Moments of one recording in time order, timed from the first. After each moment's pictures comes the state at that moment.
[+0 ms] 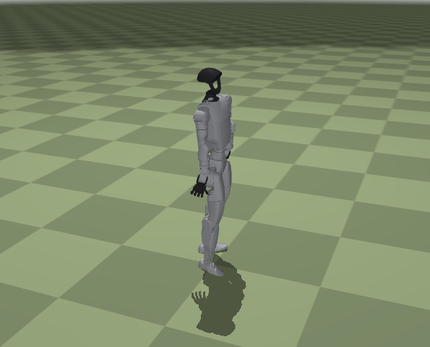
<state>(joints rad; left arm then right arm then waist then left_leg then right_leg) 0.06 0.06 0.46 1.68 0.27 0.33 -0.41 -0.02 -0.18 -0.04 1.62 -0.55 0.29 0.39 -0.22 0.17 -0.24 0.02 0.16 0.47 0.00 -0.21 -0.18 -0.10 -0.02 -0.47 0.05 -0.03 0.00</state>
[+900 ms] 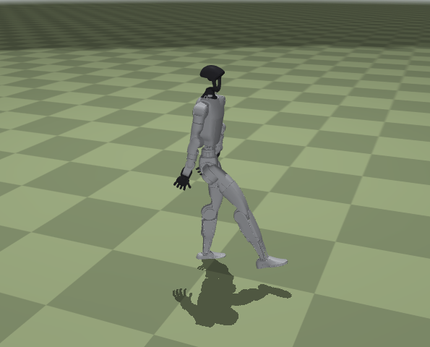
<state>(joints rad) 0.00 0.10 0.20 1.60 0.40 0.34 -0.53 0.08 -0.18 -0.10 1.62 -0.43 0.19 0.45 -0.32 0.09 0.10 0.04 0.09 0.23 0.07 -0.19 0.02 -0.67 -0.22 -0.32 0.21 0.13 -0.04</state>
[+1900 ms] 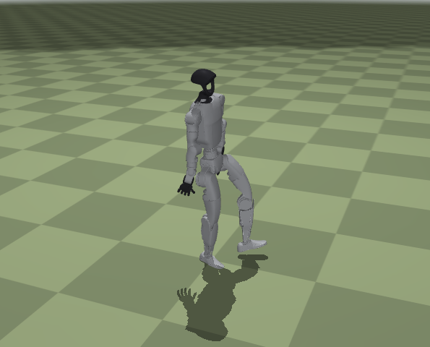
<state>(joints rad) 0.08 0.07 0.35 1.57 0.23 0.12 -0.39 -0.01 -0.22 -0.05 1.65 -0.51 0.22 0.40 -0.05 0.07 0.08 -0.35 0.22 0.51 0.47 -0.25 -0.08 0.06 -0.02 -0.30 0.17 -0.12 -0.07</state>
